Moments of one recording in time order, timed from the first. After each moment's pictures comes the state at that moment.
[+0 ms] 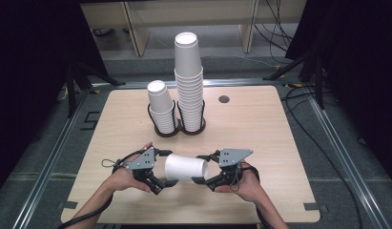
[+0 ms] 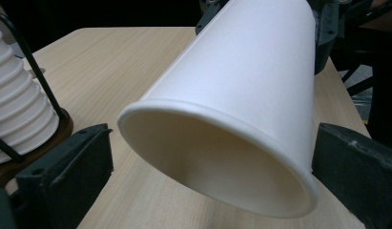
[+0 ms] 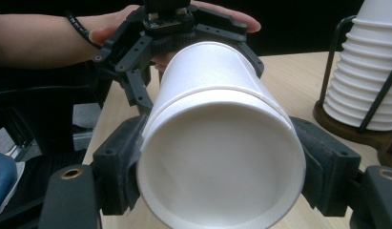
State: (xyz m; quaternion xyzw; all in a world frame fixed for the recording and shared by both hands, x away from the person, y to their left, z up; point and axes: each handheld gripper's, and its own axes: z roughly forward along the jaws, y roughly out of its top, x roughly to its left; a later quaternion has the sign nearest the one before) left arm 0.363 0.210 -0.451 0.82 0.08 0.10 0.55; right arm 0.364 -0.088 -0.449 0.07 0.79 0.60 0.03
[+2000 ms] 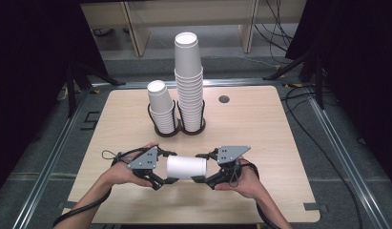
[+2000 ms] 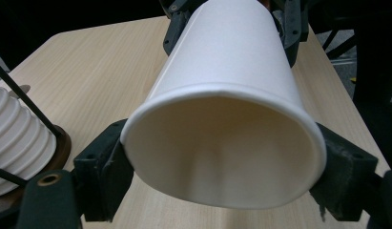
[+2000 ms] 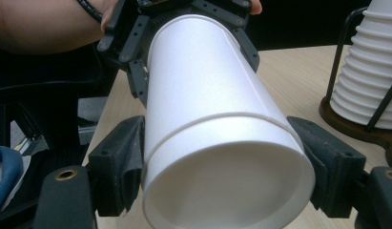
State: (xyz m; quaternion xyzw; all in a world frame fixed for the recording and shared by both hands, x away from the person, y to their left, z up) left arm 0.365 0.206 -0.430 0.86 0.01 0.11 0.50; right arm 0.371 -0.087 -0.447 0.07 0.81 0.58 0.02
